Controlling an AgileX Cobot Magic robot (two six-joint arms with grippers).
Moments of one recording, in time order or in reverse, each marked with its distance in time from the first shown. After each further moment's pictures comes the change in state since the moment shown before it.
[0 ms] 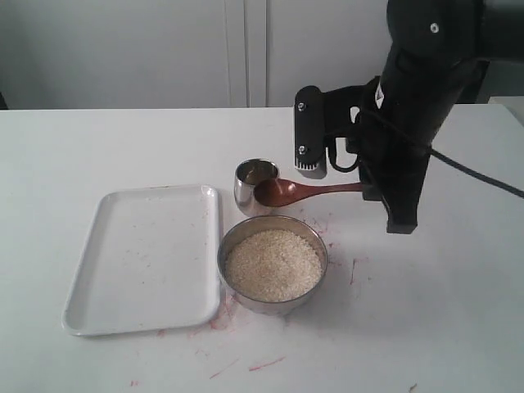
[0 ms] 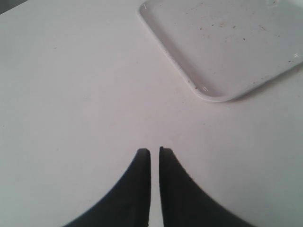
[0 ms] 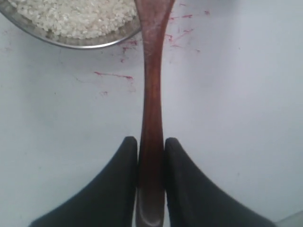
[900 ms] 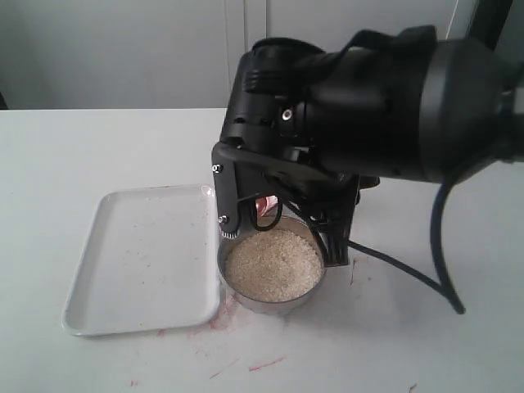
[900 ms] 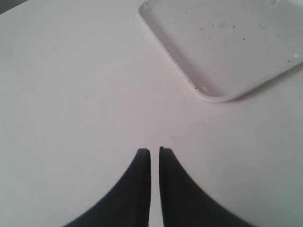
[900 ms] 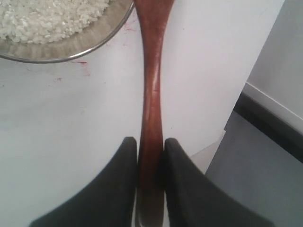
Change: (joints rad) left arm 0.000 0.000 0.000 0.000 0.000 0.000; right arm 0.391 0.114 0.000 -0.554 0.151 0.534
